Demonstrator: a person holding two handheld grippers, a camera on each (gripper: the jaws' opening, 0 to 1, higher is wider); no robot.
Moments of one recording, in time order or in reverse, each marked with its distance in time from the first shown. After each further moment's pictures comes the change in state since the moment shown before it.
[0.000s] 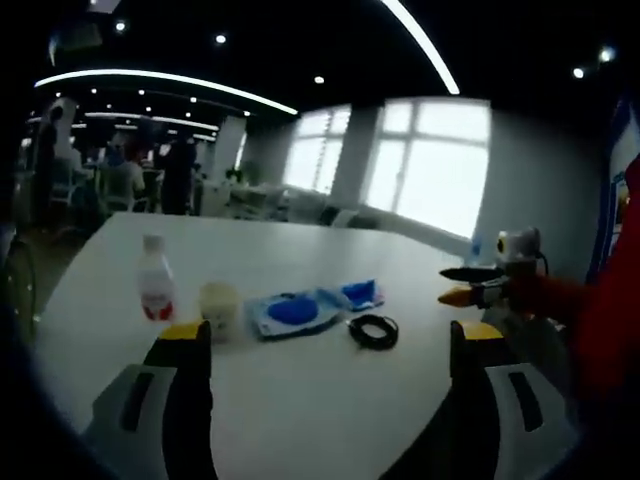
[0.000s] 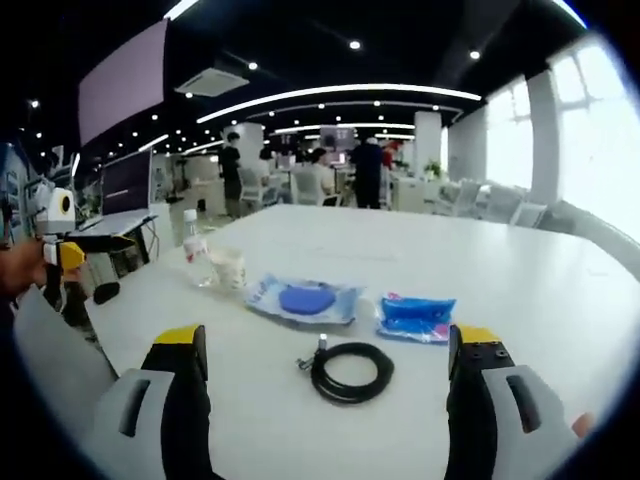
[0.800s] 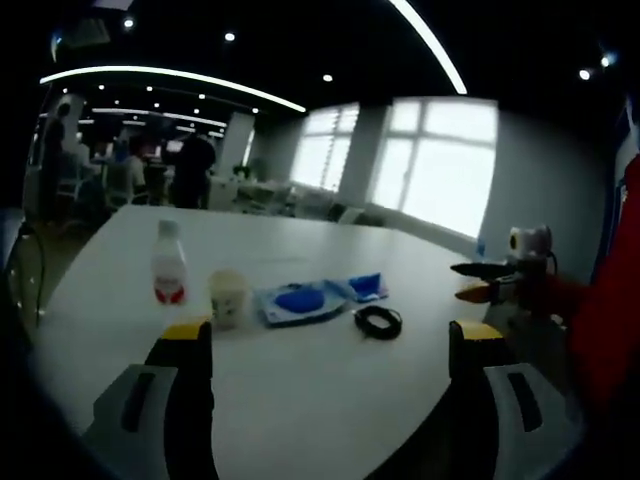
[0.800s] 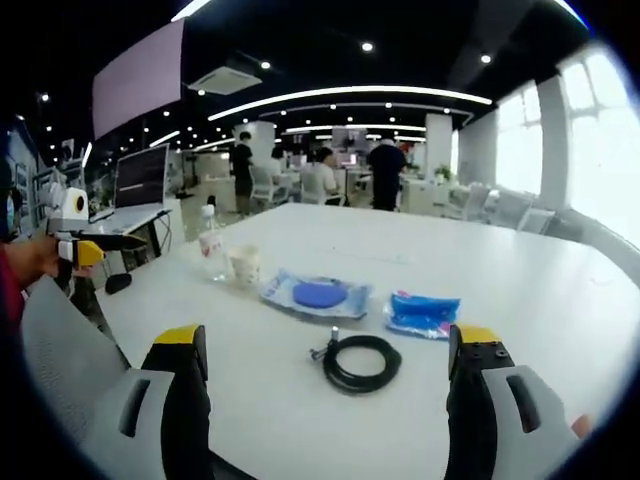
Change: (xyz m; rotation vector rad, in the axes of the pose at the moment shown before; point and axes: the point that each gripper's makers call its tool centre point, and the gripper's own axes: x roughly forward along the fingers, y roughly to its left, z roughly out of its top) left arm -0.009 0.015 -0.013 -0.017 0.012 0.022; right arm -0.012 0.008 0.000 -0.046 -0.011 0.039
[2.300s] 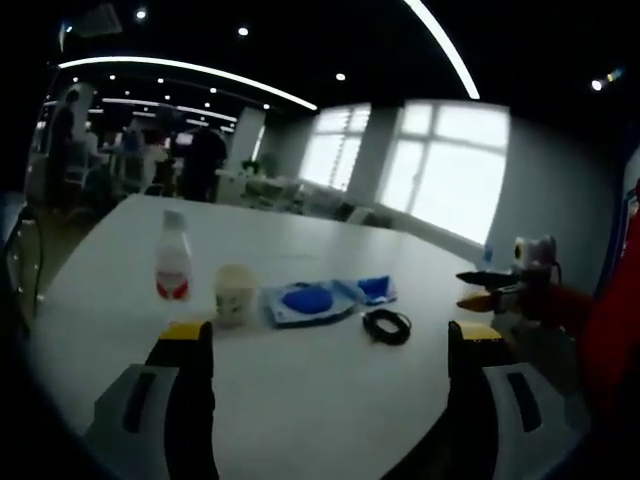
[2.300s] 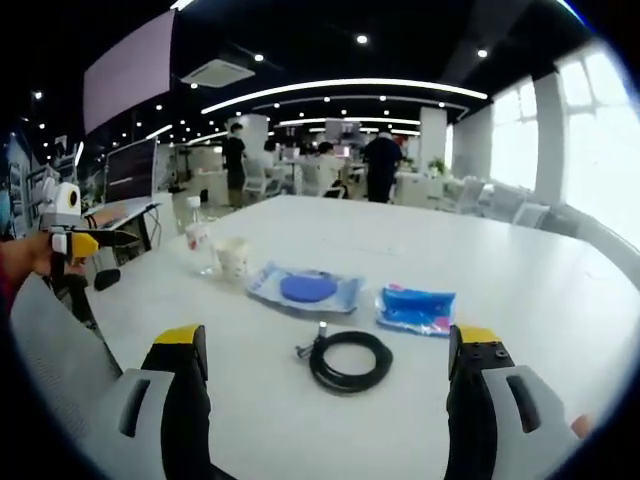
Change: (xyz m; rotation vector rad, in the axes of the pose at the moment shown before) left arm 0.012 0.005 0.000 -0.036 0.005 0.035; right arm 0.014 -0.015 -0.010 0.013 0.037 -0.026
